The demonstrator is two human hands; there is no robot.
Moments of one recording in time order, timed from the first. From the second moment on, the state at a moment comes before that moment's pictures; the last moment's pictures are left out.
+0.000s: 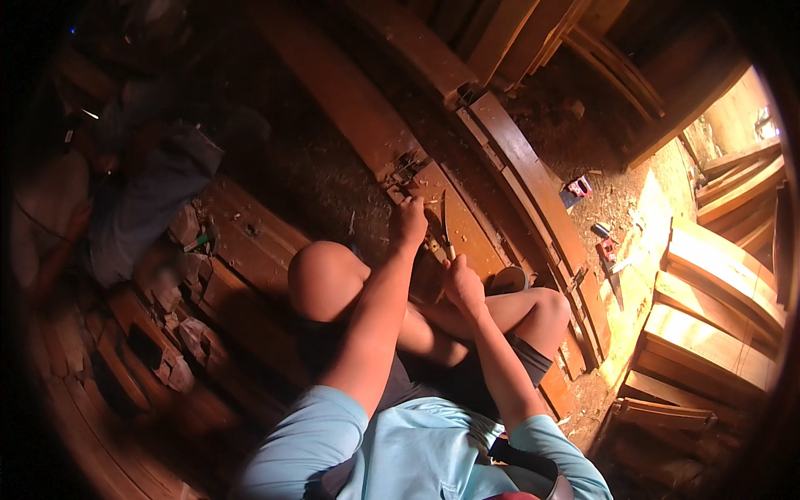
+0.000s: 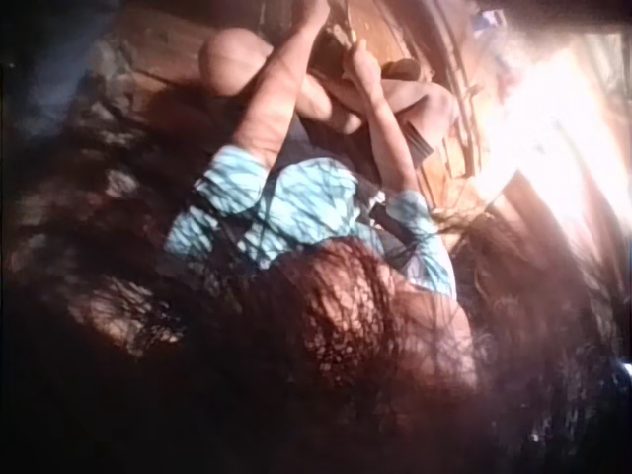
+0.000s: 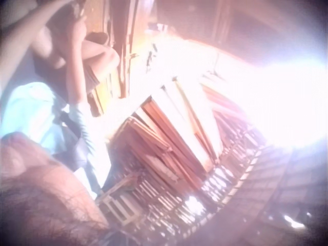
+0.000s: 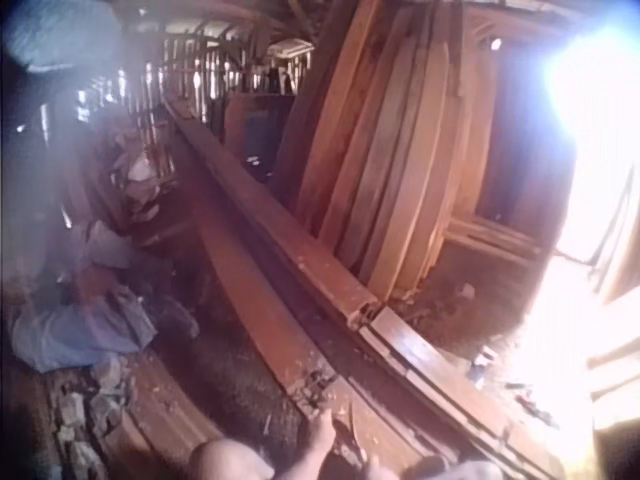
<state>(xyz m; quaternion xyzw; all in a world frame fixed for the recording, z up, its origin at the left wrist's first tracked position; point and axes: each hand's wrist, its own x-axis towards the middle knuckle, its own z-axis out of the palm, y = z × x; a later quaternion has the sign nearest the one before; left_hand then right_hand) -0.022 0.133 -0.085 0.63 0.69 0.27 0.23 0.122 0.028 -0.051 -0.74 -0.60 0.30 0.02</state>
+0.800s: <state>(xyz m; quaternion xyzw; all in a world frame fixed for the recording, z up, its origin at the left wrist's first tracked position) -0.032 0.090 -0.057 0.66 0.63 0.24 0.33 0.144 0.015 -0.058 -0.71 -0.63 0.31 0.06</state>
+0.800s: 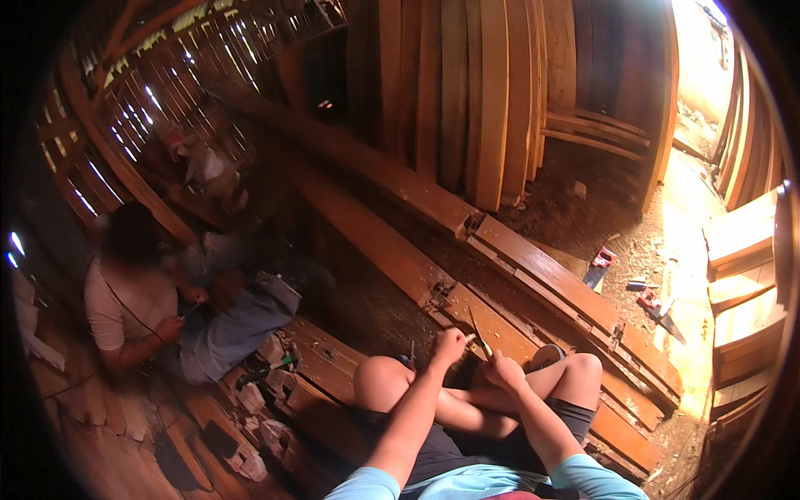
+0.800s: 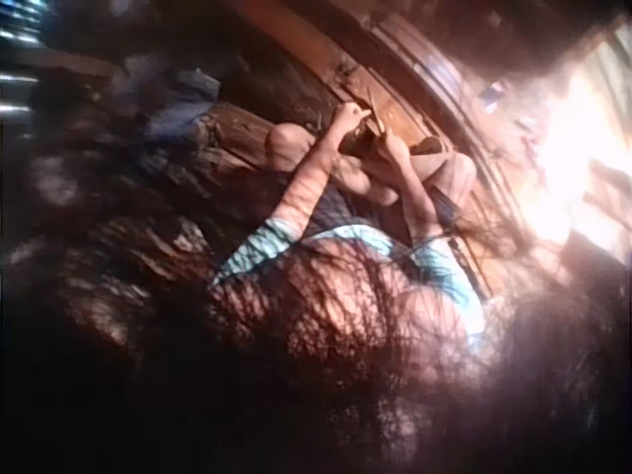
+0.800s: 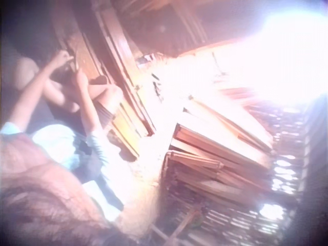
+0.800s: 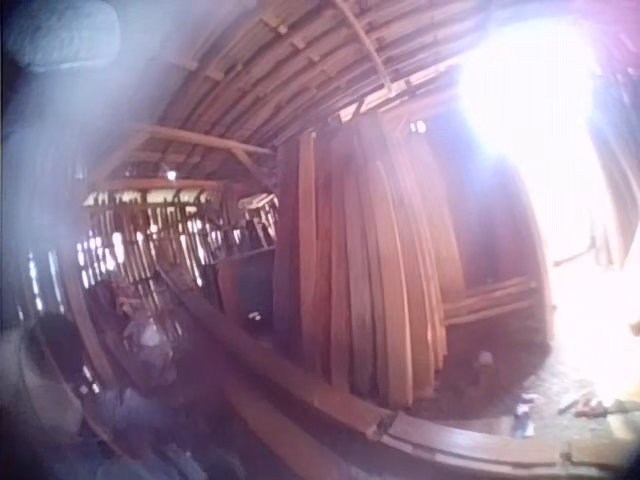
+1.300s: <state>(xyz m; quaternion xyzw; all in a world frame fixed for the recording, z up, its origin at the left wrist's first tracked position) -0.031 0.066 -0.057 0.75 0.55 0.09 0.35 0.155 0.010 -0.066 -0.69 -0.66 0.27 0.09</state>
